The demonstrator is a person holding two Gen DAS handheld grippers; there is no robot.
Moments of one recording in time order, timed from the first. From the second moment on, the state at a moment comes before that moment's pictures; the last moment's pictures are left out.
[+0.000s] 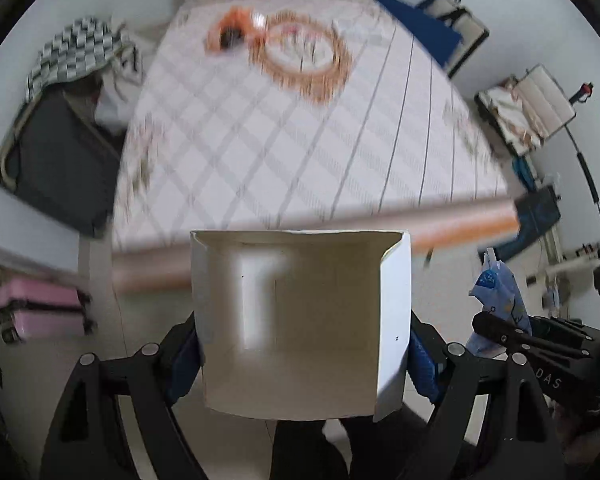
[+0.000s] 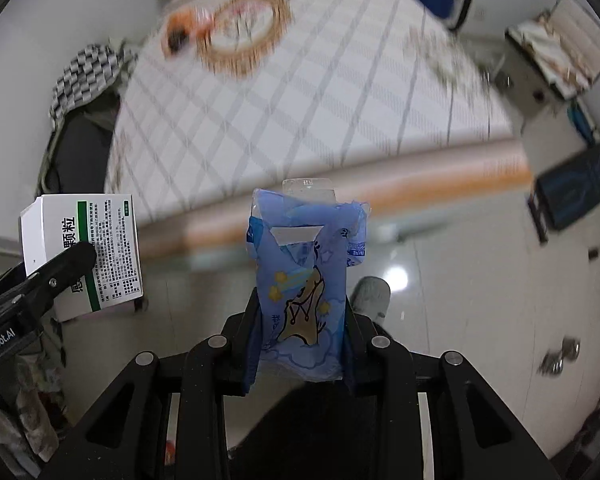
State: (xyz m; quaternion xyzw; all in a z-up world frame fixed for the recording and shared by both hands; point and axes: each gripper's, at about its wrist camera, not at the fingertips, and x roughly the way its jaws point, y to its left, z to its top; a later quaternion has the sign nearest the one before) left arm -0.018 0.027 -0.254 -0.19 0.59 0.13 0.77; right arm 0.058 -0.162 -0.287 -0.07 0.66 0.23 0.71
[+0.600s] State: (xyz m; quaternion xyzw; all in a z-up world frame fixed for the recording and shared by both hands) left arm -0.057 0.019 -0.628 -0.34 0.69 0.12 0.63; right arm -0.003 -0.204 -0.660 -0.04 0.79 0.20 0.58
